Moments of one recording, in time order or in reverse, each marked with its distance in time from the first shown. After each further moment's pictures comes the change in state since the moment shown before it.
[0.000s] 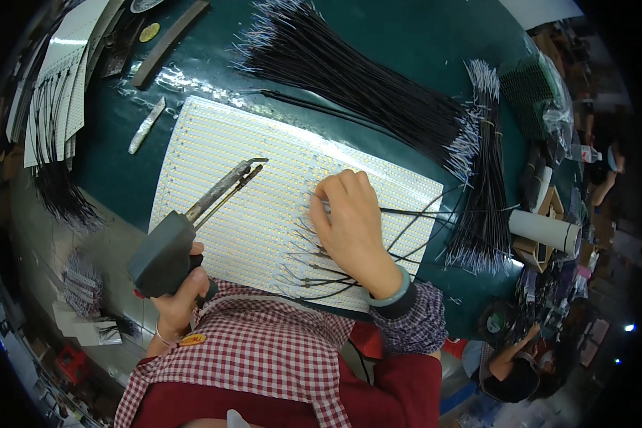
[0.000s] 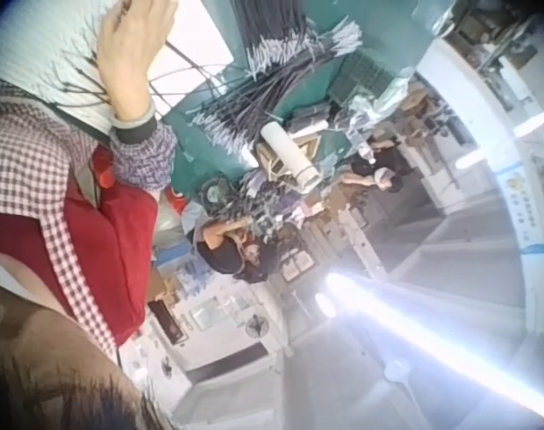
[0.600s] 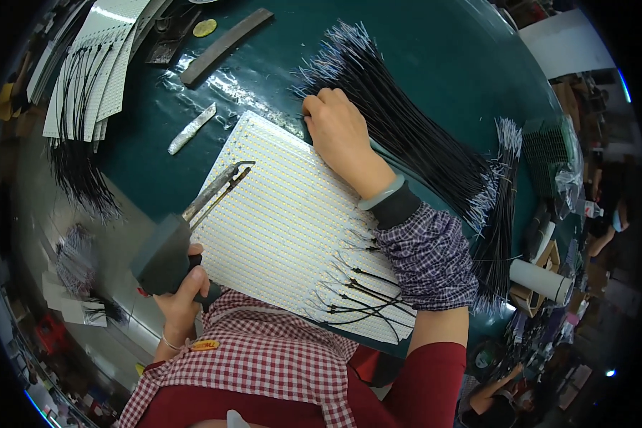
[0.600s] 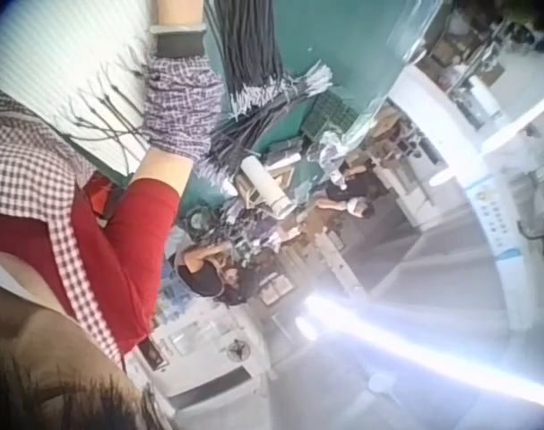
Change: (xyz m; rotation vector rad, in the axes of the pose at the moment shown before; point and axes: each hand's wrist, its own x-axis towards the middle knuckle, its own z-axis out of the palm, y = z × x) left_hand 0.005 0.000 -0.023 -0.253 0.293 -0.002; right_hand 0.173 0.004 0.058 -0.186 -0.023 -0.338
